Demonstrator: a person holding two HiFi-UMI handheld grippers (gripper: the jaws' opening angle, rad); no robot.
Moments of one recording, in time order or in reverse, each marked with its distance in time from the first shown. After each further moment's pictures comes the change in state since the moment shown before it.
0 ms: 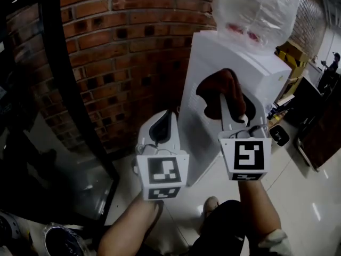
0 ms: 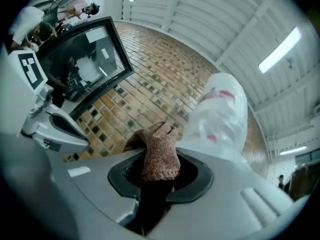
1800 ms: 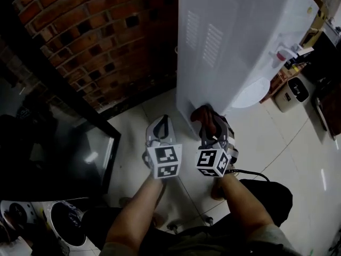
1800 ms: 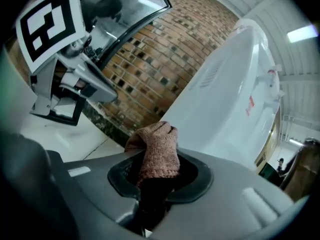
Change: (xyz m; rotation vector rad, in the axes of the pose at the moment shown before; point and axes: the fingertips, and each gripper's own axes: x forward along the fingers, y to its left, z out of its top) left arm -0.031 -0.066 -0.302 -0.016 0.400 0.024; right arm -0.109 0.173 -0.349 -0.113 0.505 0.206
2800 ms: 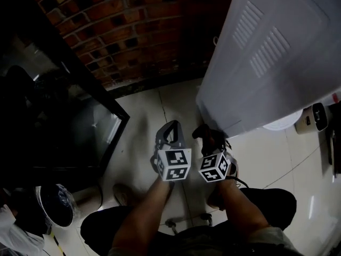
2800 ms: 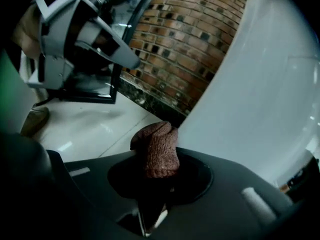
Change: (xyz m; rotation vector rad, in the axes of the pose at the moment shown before) left arm 0.018 0.017 -0.096 -0.098 0.205 0.130; right arm 0.051 0.131 -0.100 -0.035 0.206 0.460
